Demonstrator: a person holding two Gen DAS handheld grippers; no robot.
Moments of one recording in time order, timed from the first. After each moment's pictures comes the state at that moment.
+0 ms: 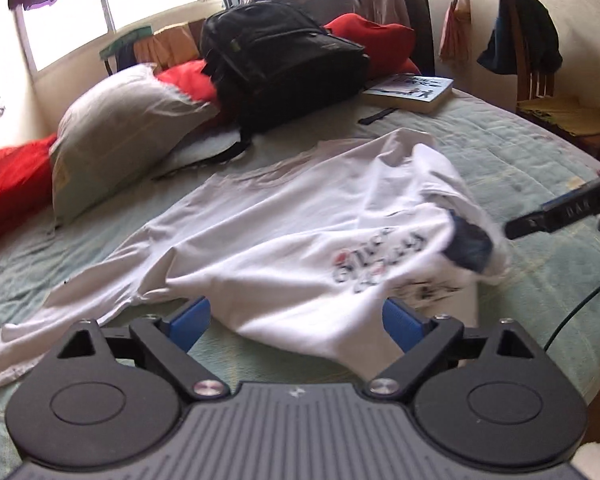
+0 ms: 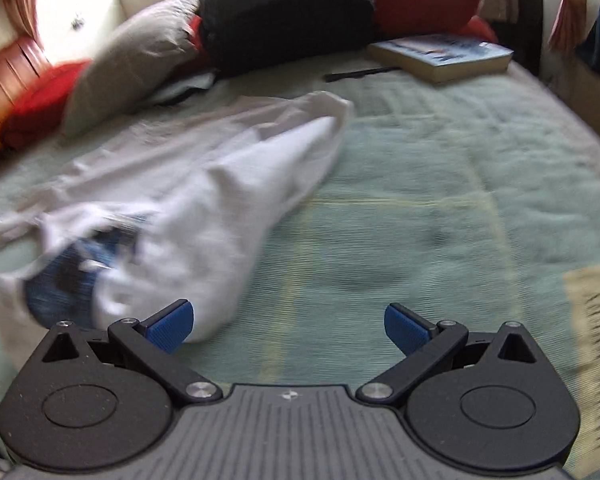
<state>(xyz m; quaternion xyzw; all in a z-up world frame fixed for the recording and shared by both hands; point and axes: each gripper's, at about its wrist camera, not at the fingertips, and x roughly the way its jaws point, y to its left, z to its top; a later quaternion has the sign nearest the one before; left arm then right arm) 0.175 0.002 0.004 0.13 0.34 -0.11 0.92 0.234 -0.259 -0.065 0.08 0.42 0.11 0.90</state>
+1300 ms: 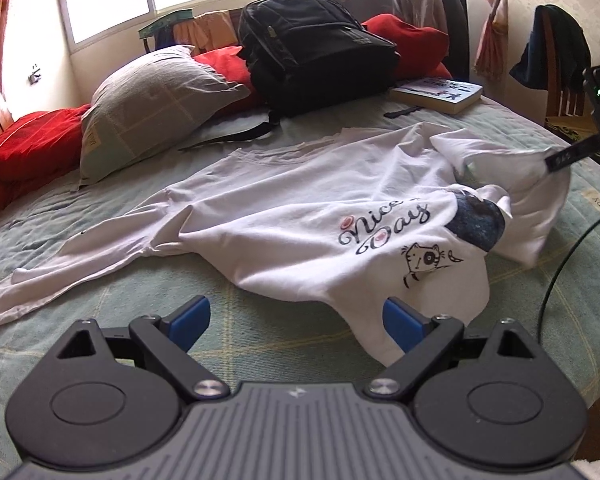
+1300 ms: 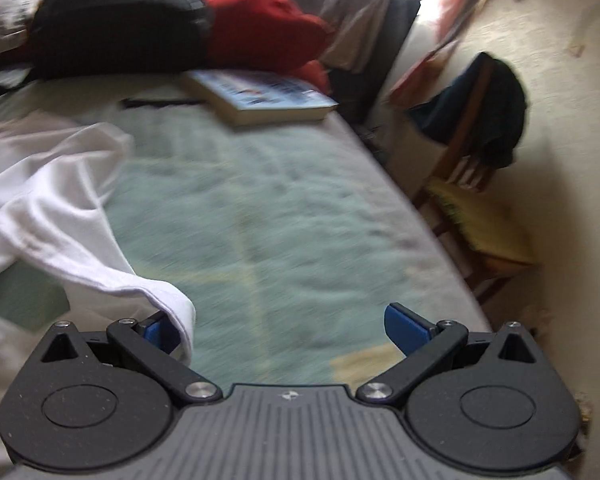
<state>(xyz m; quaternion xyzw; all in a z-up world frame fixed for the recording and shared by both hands) 0.149 0.010 -0.014 0.09 0.35 -0.06 0.93 0.282 -0.310 -0.051 -0.12 0.38 -0.21 0.89</state>
